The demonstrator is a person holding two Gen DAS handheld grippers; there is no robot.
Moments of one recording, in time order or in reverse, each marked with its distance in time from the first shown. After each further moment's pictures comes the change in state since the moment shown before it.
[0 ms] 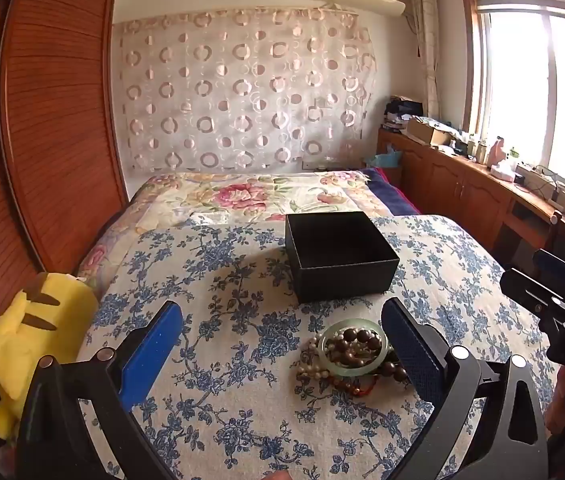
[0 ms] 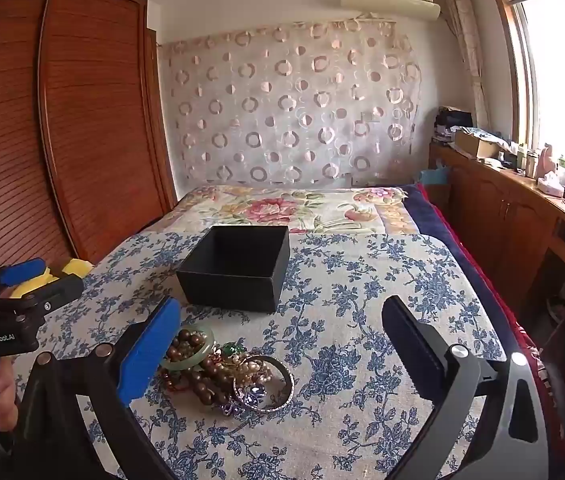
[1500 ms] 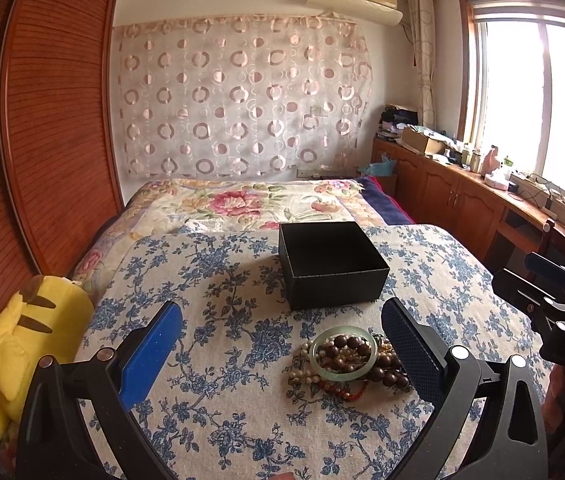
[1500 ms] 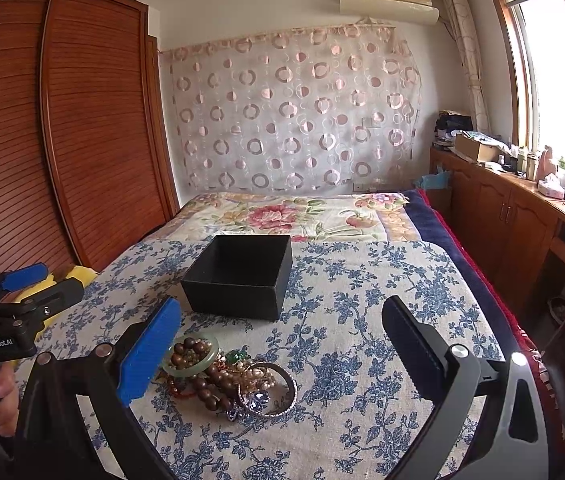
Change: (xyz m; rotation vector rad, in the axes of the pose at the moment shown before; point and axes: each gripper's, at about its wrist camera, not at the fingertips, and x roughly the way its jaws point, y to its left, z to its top) left arm -0.014 -0.007 0.009 -0.012 -0.026 -0.015; right arm -0.008 0.002 0.010 0.005 -0.021 0.000
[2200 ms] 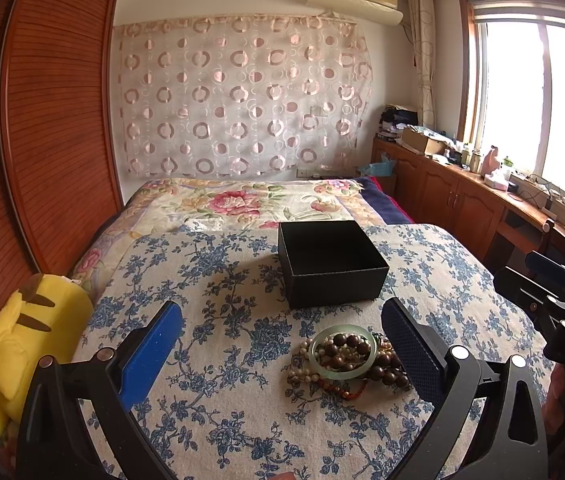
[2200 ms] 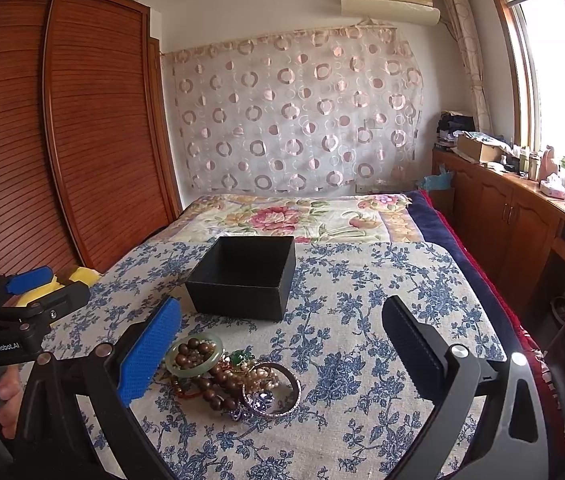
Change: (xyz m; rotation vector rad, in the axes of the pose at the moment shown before) left arm -0.001 0.000 0.000 0.000 -0.001 -0.002; right arm -0.002 0.004 0.002 0.002 -0.004 0.003
